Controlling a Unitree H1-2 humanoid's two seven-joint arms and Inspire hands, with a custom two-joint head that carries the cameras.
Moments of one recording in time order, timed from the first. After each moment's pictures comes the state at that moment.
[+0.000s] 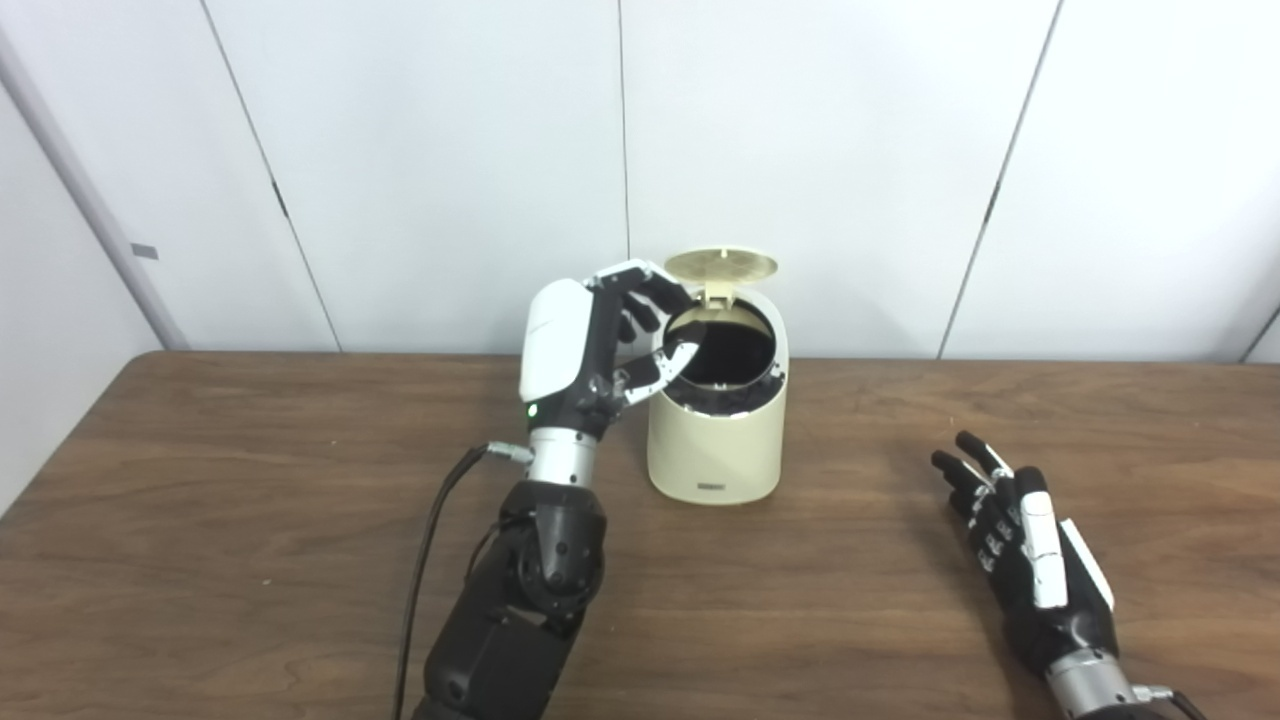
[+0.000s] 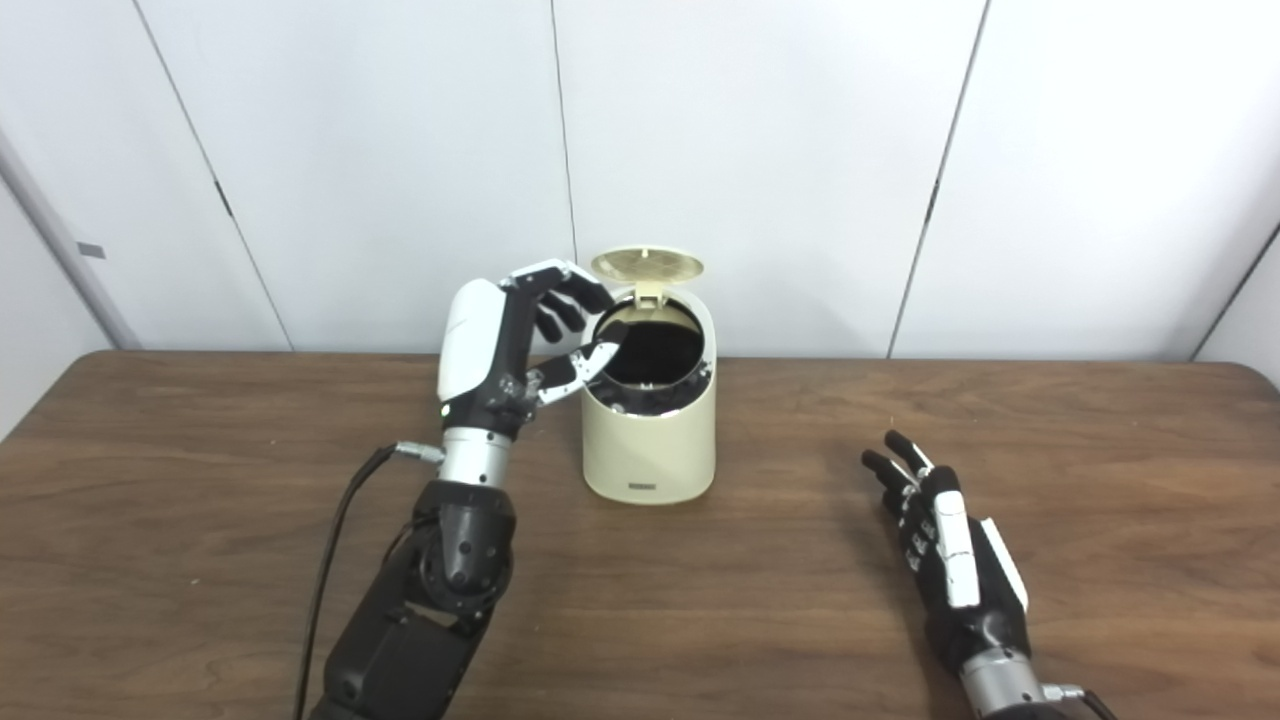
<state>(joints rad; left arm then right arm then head) -0.51 0.01 -0.21 0.16 0.62 -0.06 0.39 -0.09 -0.16 -0.11 0.01 0.23 0.07 0.12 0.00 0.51</state>
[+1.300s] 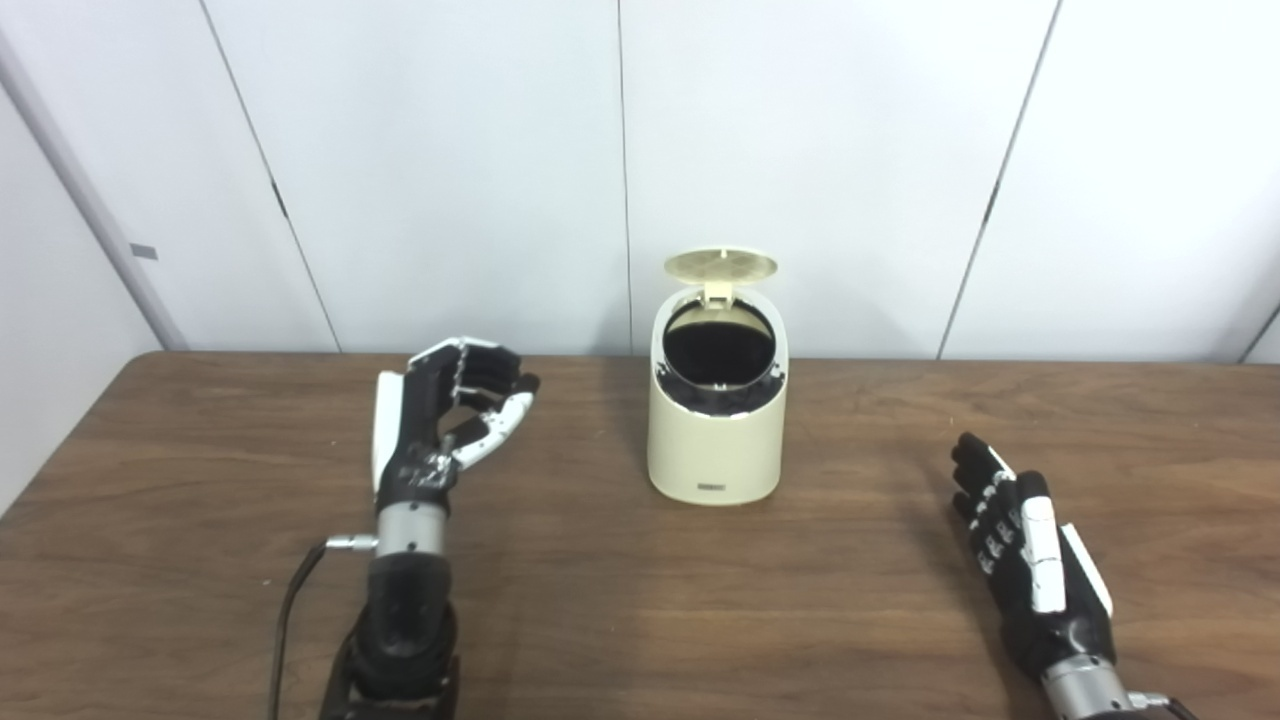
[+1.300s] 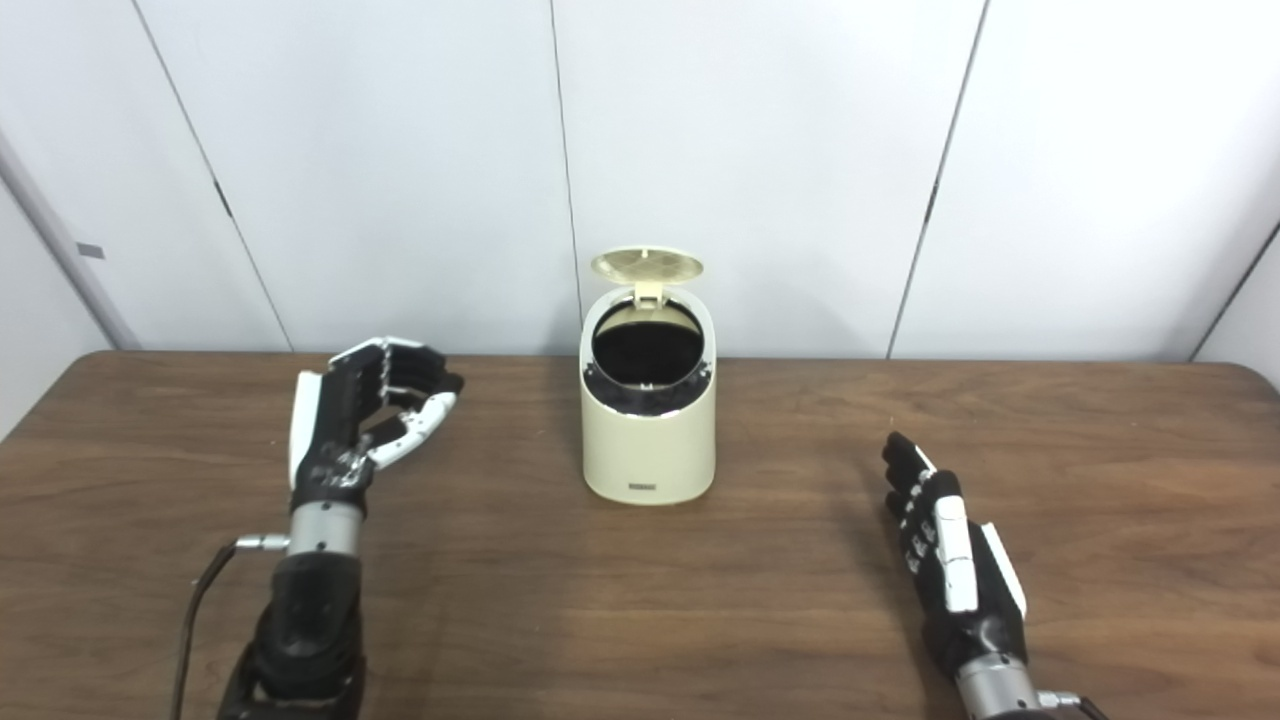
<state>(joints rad) -0.28 0.06 0.07 -0.05 0.22 0.08 0.18 -0.08 -0.14 -0.12 0.01 0.22 0.01 0.11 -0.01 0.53</state>
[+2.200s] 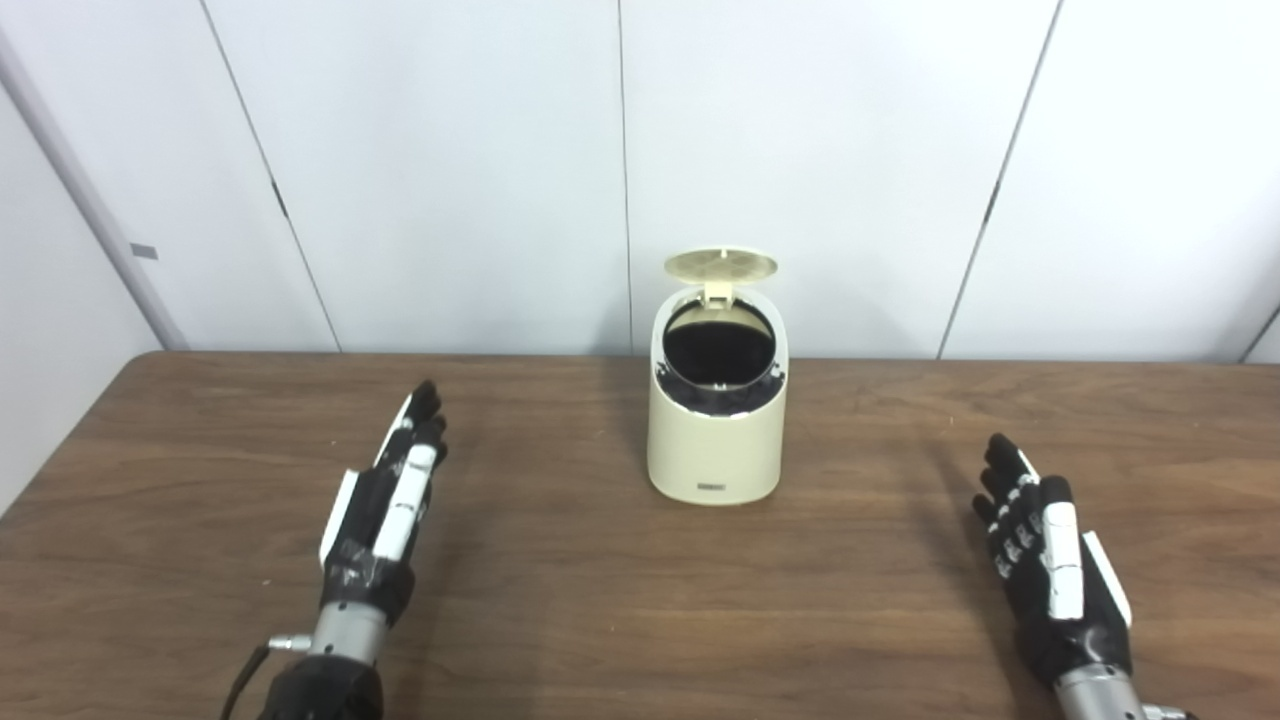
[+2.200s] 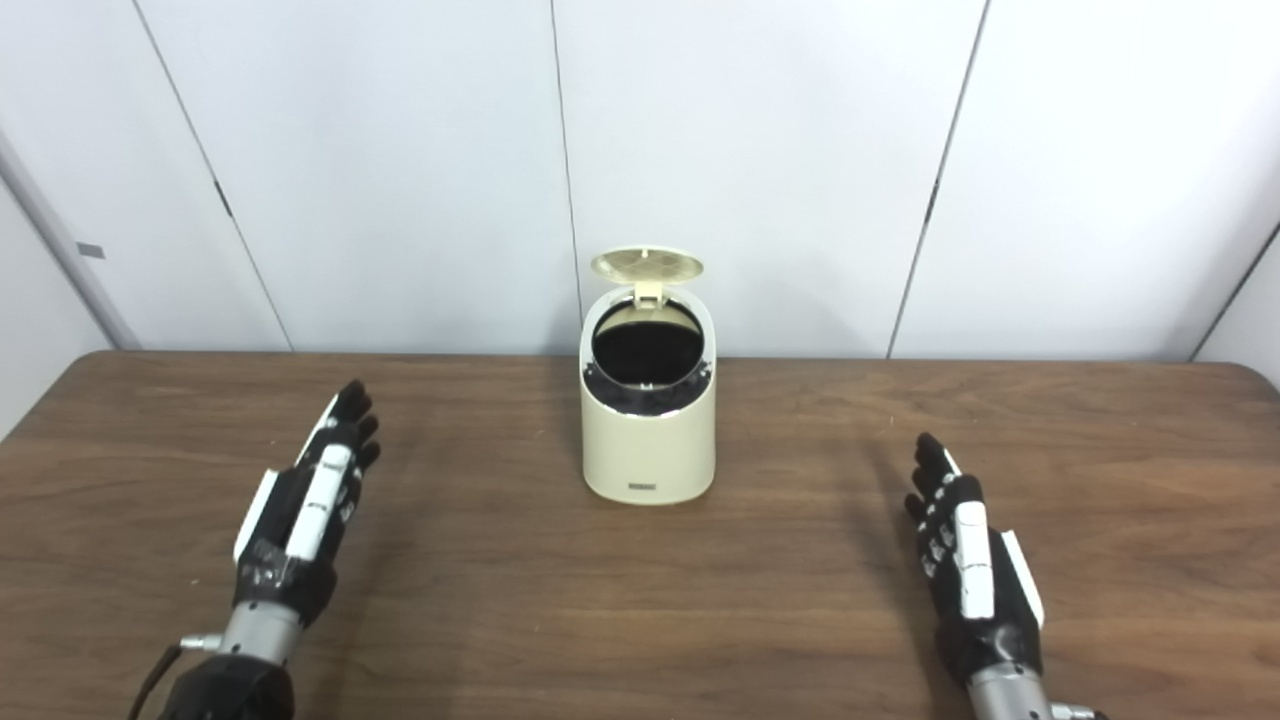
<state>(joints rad) -0.08 0.13 0.14 -0.09 -0.19 0.04 -0.05 -0.06 -0.12 -0.16 -0.03 0.23 0.01 0.09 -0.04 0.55</state>
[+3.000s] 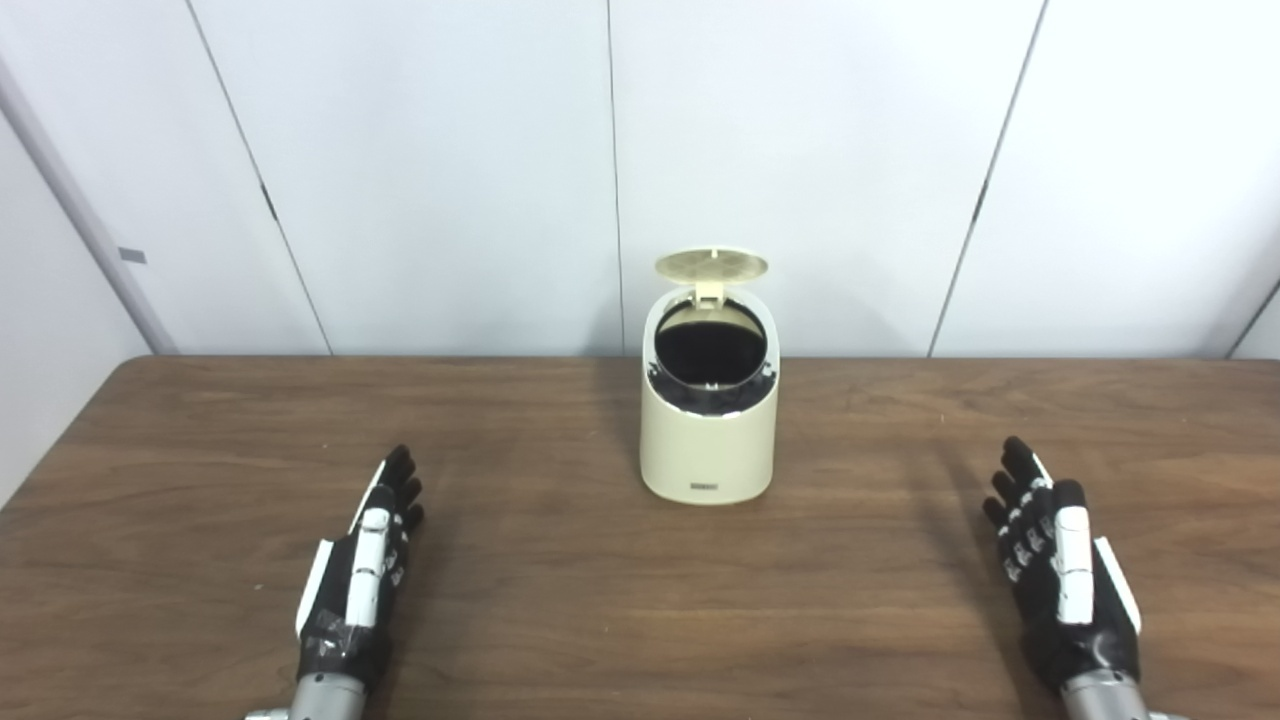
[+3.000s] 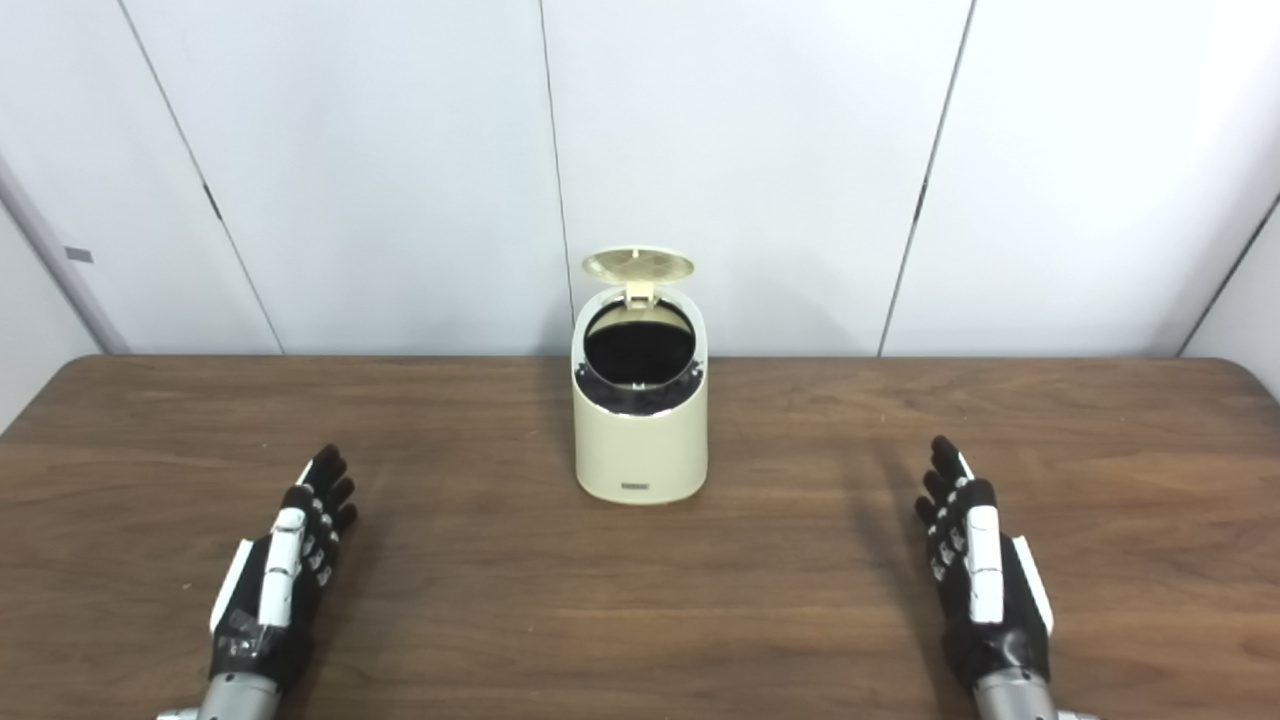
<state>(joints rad) 0.00 0.12 0.14 -0.03 -0.19 -0.06 -0.08 -0.04 -0.12 -0.17 -0.03 0.23 0.00 0.08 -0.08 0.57</state>
